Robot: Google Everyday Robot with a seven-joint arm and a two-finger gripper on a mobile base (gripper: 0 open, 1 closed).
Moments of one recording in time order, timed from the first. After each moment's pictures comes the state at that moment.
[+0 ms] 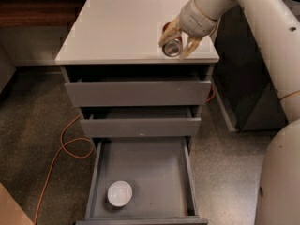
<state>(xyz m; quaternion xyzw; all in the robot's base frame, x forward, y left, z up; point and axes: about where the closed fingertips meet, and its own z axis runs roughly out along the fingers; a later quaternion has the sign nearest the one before) 0.686 -0.097 0.913 -0.95 0.11 -0.11 0.26</state>
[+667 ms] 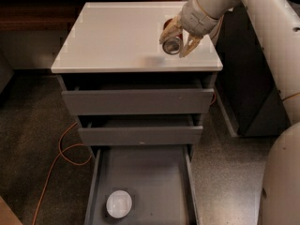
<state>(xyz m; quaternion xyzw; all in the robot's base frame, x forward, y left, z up) 0.691 -0.097 0.923 -0.95 0.12 -0.13 0.27</state>
